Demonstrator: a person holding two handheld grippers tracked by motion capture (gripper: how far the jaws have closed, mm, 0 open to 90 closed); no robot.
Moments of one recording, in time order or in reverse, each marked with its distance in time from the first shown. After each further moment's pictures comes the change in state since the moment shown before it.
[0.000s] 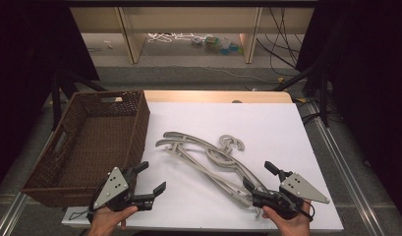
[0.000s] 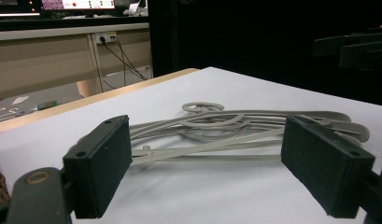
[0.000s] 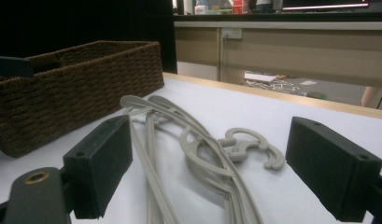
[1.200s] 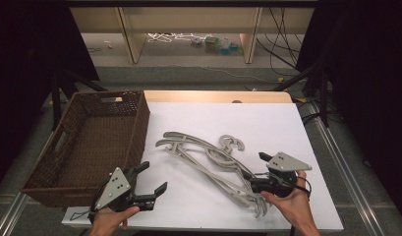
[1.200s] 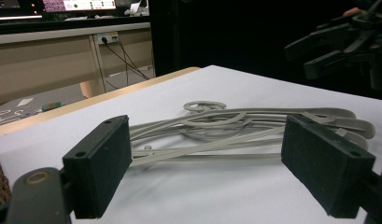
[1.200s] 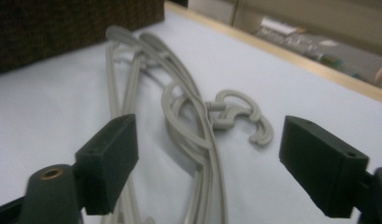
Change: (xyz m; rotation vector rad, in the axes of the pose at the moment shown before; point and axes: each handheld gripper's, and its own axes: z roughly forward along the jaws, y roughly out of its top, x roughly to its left) left arm -0.002 0.000 0.001 0.022 0.021 0.036; right arm -0.029 0.025 0.041 0.309 0.051 -0.193
